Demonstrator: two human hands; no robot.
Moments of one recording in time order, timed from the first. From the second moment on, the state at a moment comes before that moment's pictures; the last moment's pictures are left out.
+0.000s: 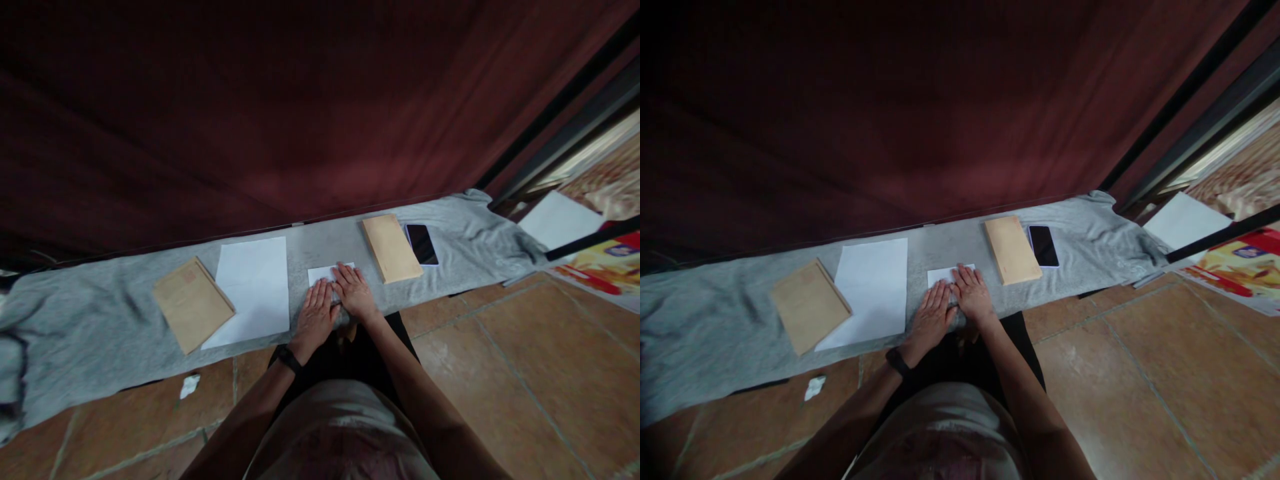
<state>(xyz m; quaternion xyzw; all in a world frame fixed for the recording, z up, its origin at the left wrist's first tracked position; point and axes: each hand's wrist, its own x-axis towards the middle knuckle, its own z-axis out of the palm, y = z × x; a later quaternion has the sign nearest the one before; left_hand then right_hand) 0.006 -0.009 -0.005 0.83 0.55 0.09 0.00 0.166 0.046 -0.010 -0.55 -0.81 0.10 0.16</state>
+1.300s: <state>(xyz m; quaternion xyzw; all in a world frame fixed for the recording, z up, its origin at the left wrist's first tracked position) 0.013 0.013 0.004 0.82 0.56 0.14 0.03 0.183 0.031 -0.029 -0.63 -0.75 0.01 0.21</state>
